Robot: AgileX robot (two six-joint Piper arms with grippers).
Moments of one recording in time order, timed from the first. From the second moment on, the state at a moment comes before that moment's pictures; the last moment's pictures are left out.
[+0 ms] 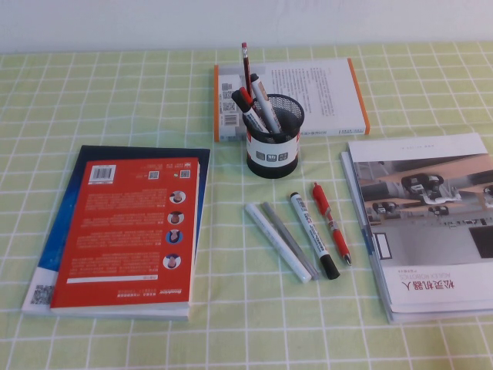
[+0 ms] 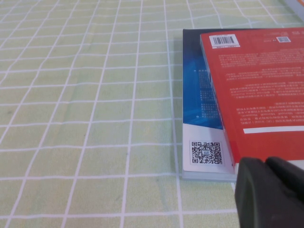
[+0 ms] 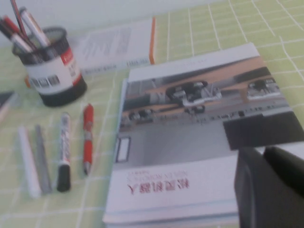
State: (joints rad) right arm 0.08 -0.01 0.03 0.33 0.28 -0.07; left arm 0.00 -0.02 0.03 -0.07 0.39 0.16
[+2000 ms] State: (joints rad) right arm 0.29 1.07 -0.61 0.70 0.44 -0.41; left arm 0.00 -0.02 0.03 -0.07 0.39 0.16
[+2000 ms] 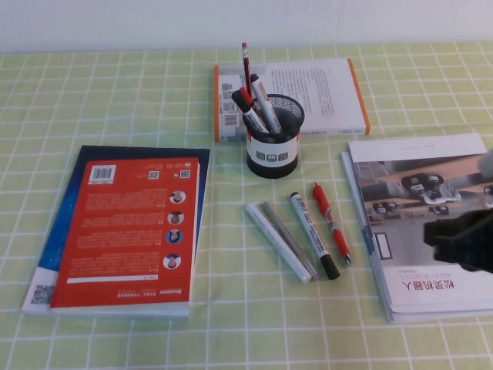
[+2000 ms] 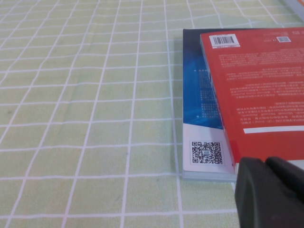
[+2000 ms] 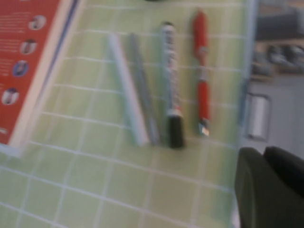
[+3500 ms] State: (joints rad) right arm 0.64 1.92 -1.35 0.25 -0.42 -0.20; left arm 0.00 -0.02 0.03 -0.07 0.39 0.16
